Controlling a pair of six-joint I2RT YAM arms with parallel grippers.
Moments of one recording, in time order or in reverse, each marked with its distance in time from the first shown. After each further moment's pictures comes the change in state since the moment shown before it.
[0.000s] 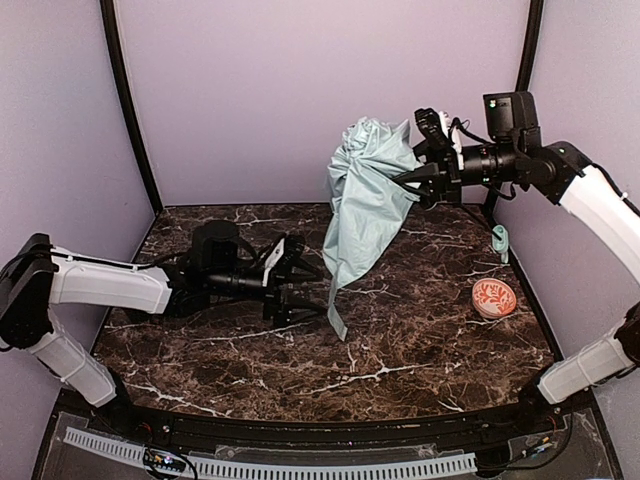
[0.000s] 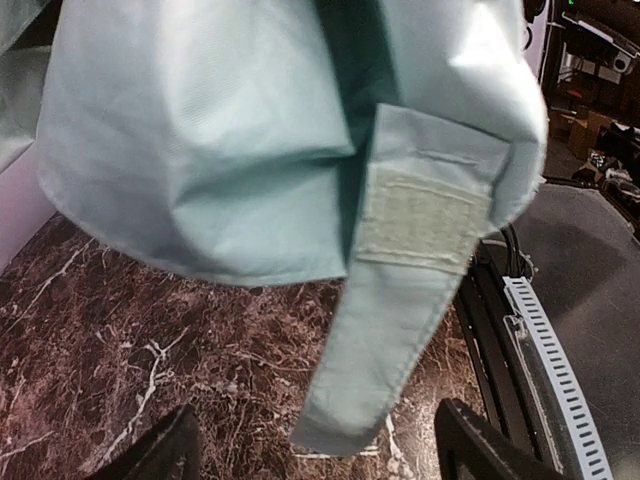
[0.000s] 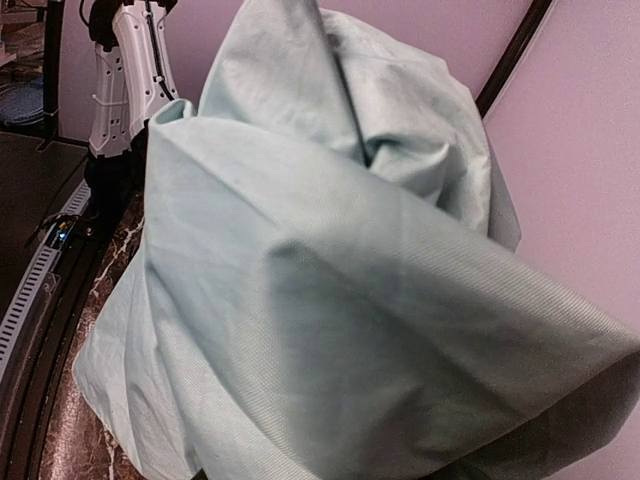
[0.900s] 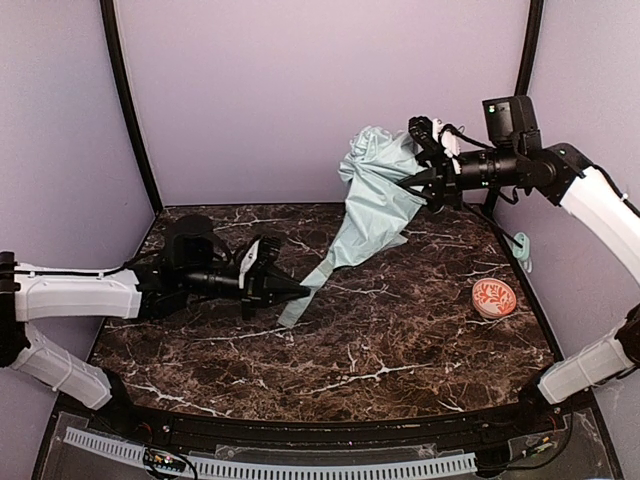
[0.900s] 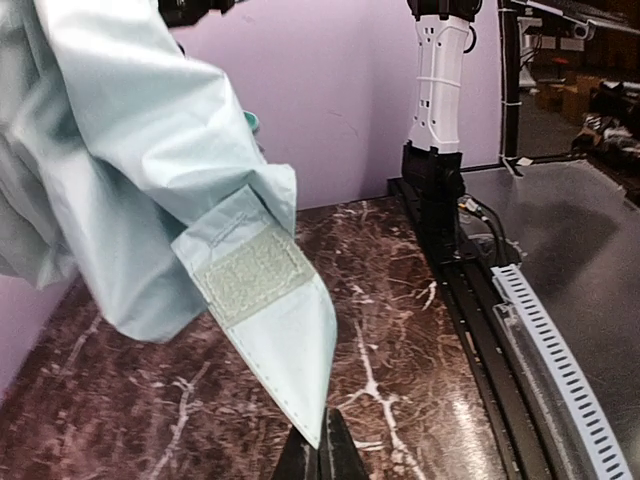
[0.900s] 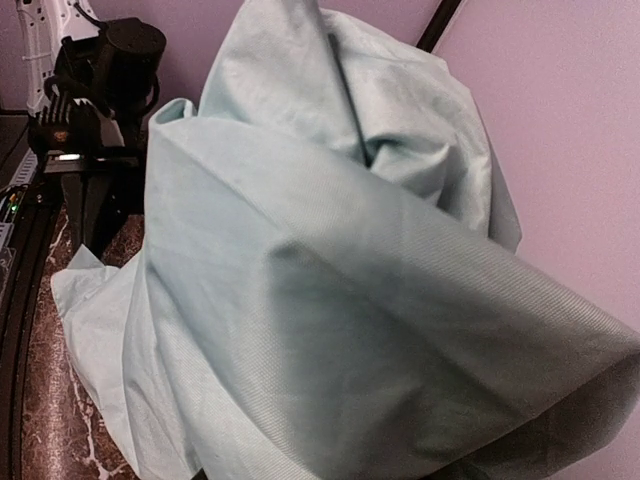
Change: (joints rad) left arm 0.001 -0.140 -0.054 -0.039 0.037 0.120; right arm -0.011 -0.006 -0.009 -0.057 0.185 -0.005
